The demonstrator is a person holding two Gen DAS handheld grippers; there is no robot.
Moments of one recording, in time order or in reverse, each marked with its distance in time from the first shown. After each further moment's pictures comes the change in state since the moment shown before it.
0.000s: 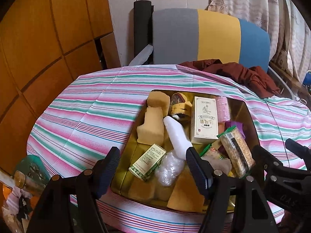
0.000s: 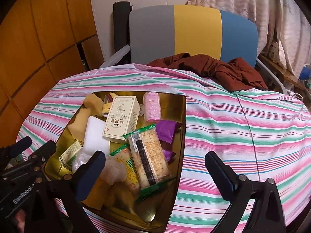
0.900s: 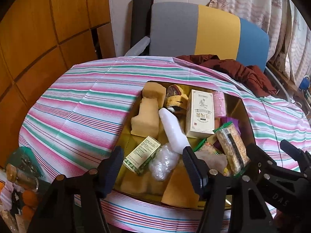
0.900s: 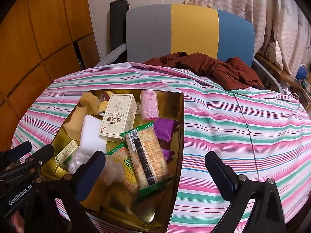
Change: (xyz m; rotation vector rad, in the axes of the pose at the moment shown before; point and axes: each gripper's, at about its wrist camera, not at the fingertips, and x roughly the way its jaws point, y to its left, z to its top) left arm 0.010 0.005 -0.003 -0.042 0.060 -0.062; right arm 0.003 0.004 -0.002 0.002 0.003 -0.033
